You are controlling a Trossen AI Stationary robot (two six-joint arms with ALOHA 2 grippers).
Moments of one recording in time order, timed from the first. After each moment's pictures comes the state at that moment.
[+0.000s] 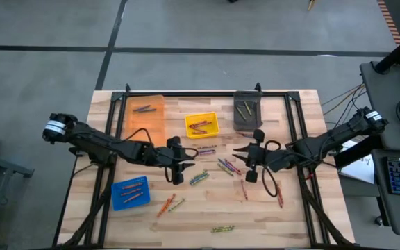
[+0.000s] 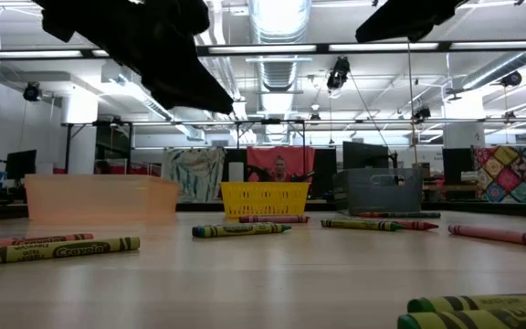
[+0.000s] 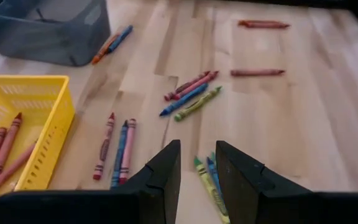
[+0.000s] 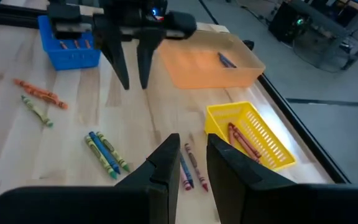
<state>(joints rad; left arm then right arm) -0.20 1.42 0.75 0.10 -0.28 -0.21 0.38 1.13 0.79 -0.17 0.60 0.09</state>
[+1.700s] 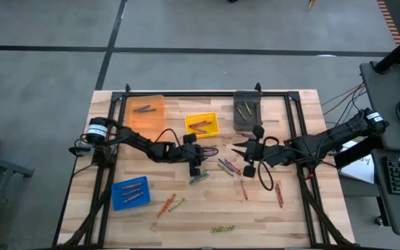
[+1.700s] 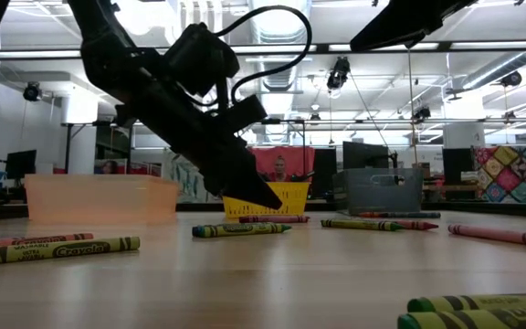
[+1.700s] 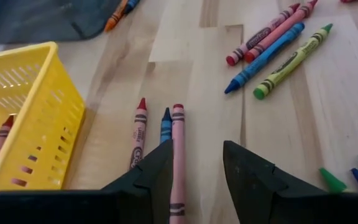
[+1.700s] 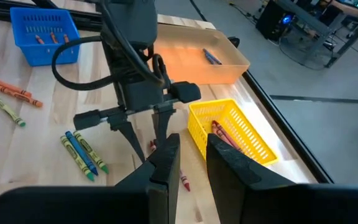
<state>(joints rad) -0.04 1.90 0.82 0.43 -0.28 0.04 0.32 1.13 0.78 -0.16 0.60 0.05</state>
